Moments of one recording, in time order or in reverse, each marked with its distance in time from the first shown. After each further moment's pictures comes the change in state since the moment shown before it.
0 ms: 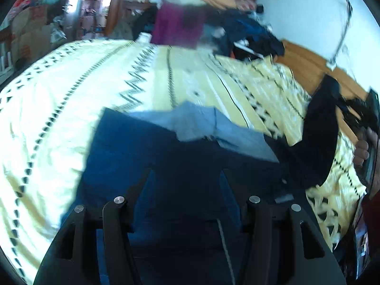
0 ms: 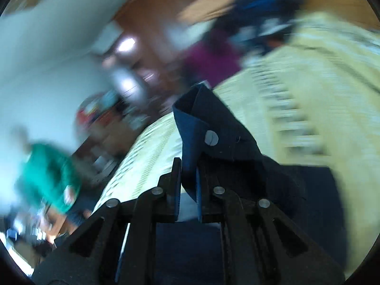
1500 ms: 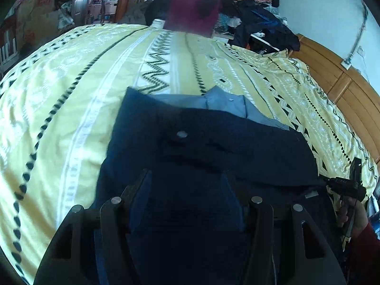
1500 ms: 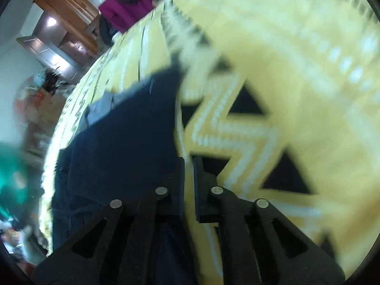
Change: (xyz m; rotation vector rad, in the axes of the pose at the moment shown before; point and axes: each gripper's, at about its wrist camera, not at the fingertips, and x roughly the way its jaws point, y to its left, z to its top) left arm 0.054 0.047 -0.003 -0.016 0.087 0.026; right arm -0.085 -0.184 -0.133 0.228 0.238 -0.432
